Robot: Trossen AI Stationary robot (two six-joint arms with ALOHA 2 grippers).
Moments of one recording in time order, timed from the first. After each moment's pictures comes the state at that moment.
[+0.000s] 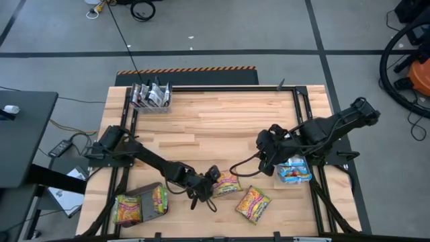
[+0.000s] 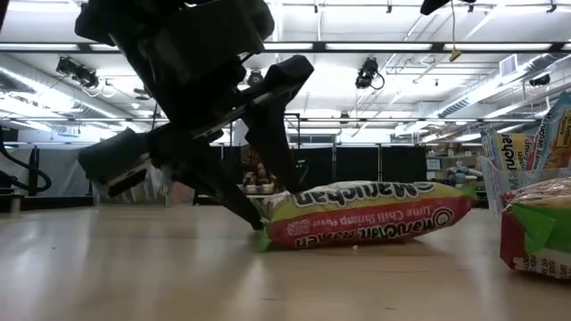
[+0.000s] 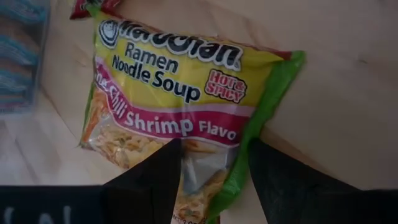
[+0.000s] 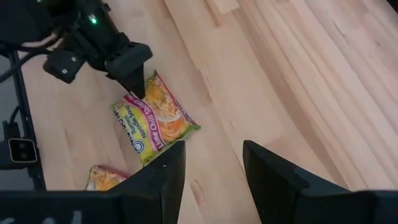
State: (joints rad) left arm -0.41 1.93 1.10 -0.06 -0.29 0.77; right arm 0.43 1.35 1.41 -1.13 0.37 0.77
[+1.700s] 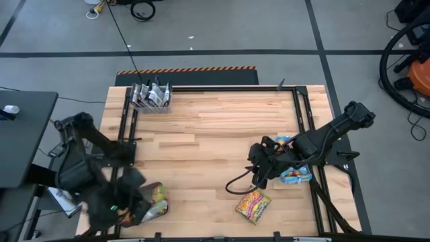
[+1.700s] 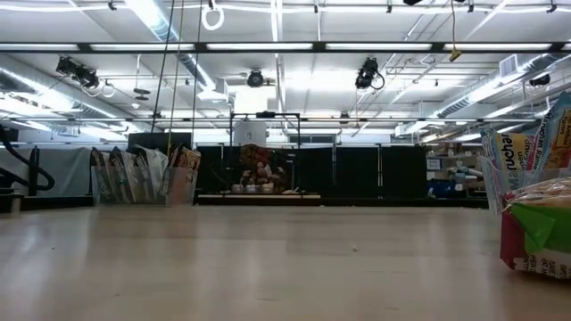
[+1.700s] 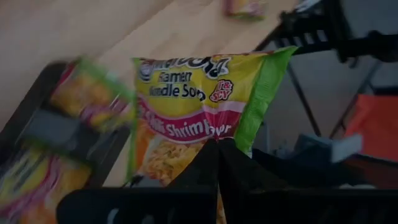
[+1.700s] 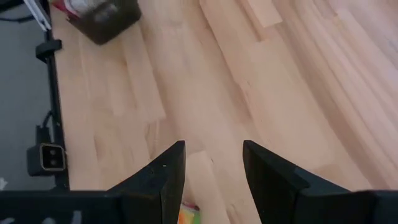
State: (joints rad) left arm -0.99 1.49 1.78 -1.32 -0.38 -1.82; right arm 0.50 1.43 1.37 -0.93 0.39 0.76
